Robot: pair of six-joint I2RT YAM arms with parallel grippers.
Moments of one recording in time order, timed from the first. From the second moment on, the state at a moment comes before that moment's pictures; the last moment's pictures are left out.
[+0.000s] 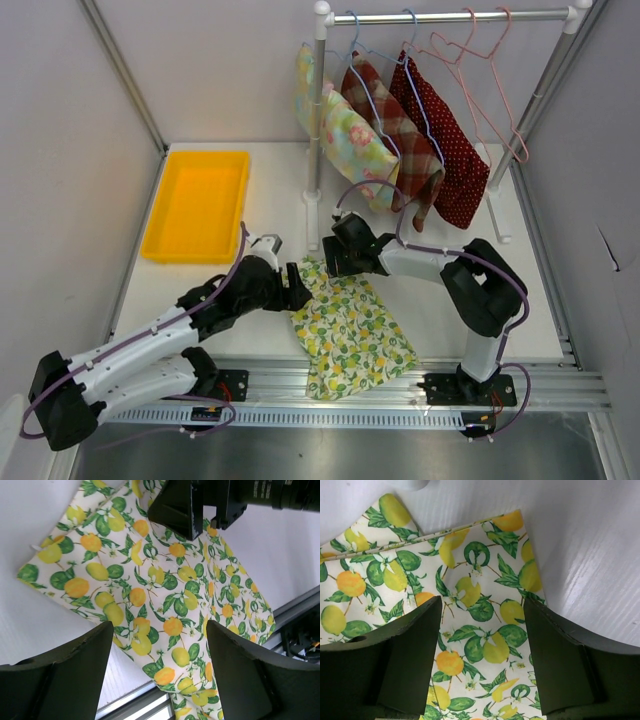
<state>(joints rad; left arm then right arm) -0.84 0.88 0.57 -0.36 -0.10 -0.69 0.78 1.83 1.10 -0.21 0.08 0.48</state>
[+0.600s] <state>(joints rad) -0.73 0.86 0.59 -0.42 -0.13 -0.70 0.72 1.83 1.14 -0.20 0.14 0.43</state>
